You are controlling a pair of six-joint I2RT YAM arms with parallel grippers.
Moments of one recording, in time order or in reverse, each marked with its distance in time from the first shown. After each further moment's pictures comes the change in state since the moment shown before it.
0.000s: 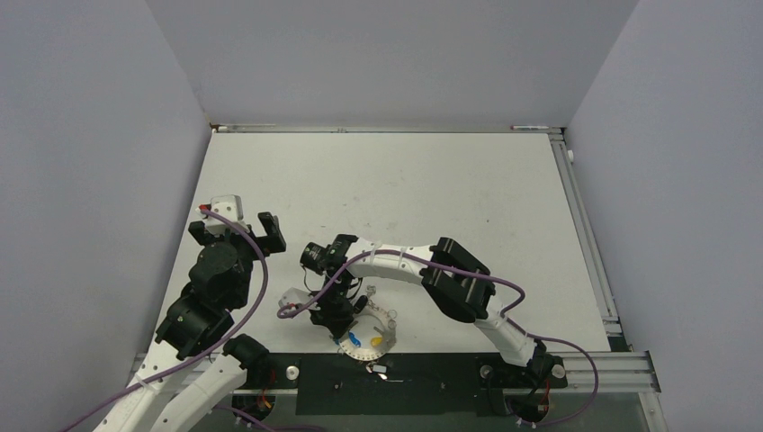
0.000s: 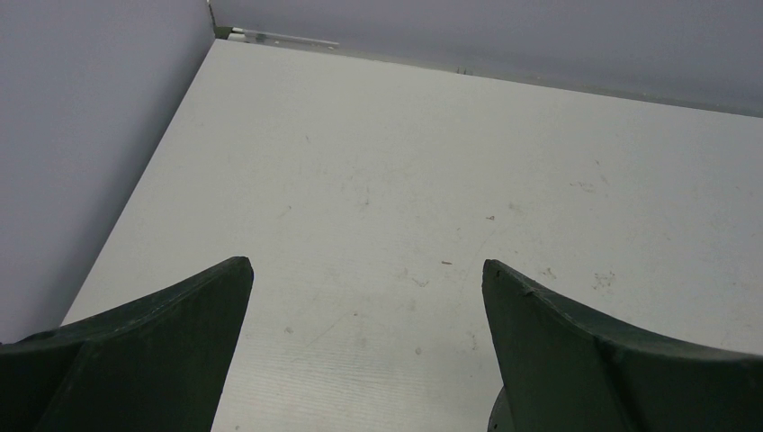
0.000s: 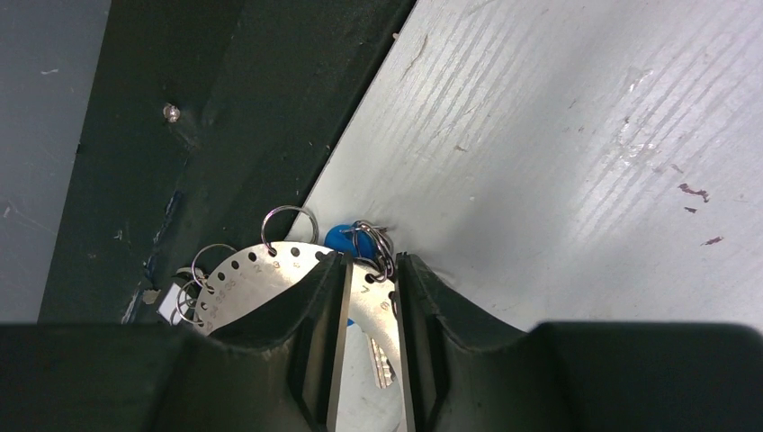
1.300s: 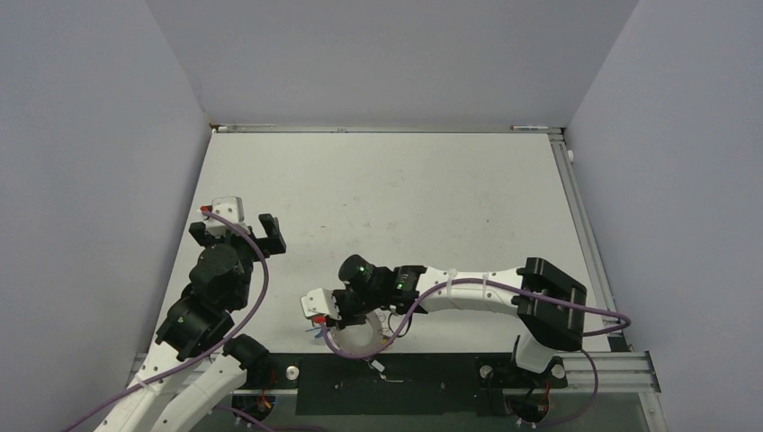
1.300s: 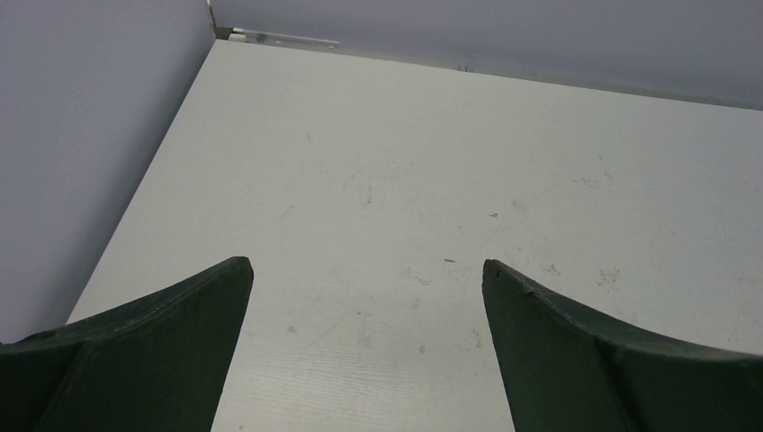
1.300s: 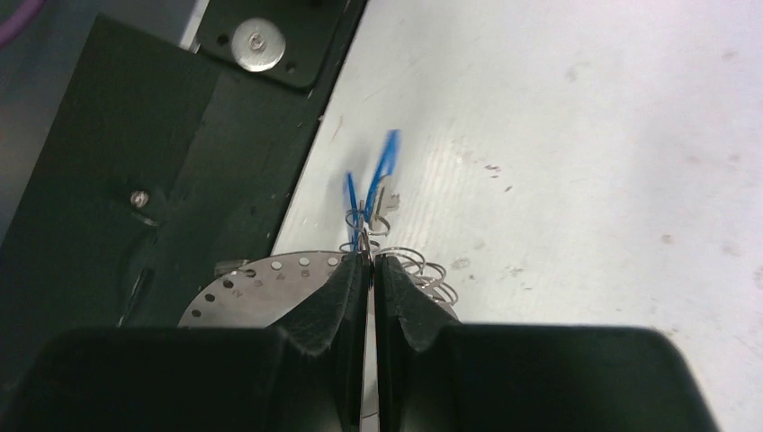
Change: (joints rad) left arm -0.003 -0.010 -0.011 0.002 0.001 0.013; right arm 0.070 -0.558 -0.671 0.789 0.256 0.271
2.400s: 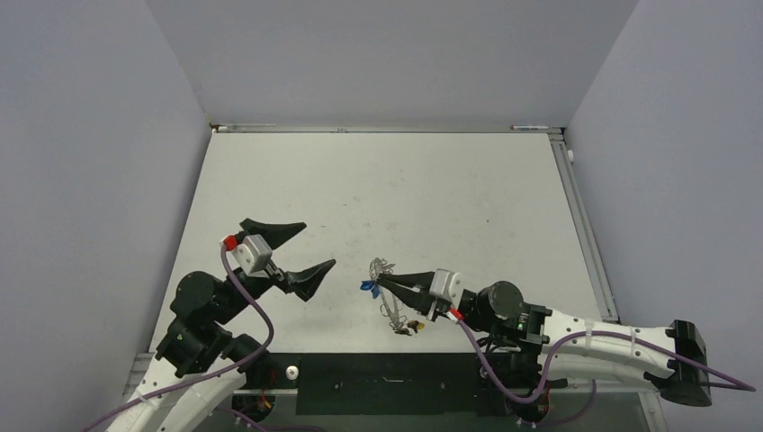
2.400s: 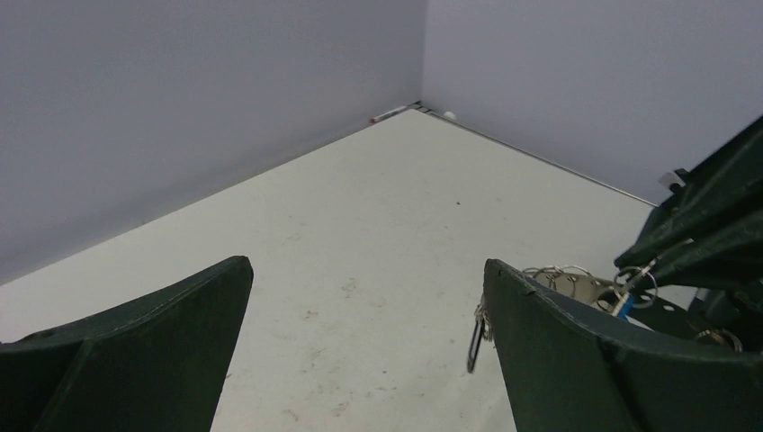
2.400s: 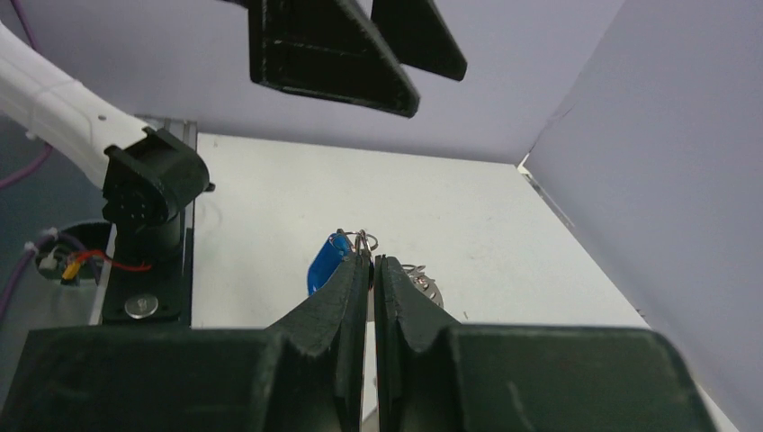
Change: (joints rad) left arm -0.039 -0.179 -0.140 0.314 0.864 0.133; right arm 0.048 -0.905 -0.603 0.688 0.444 0.272
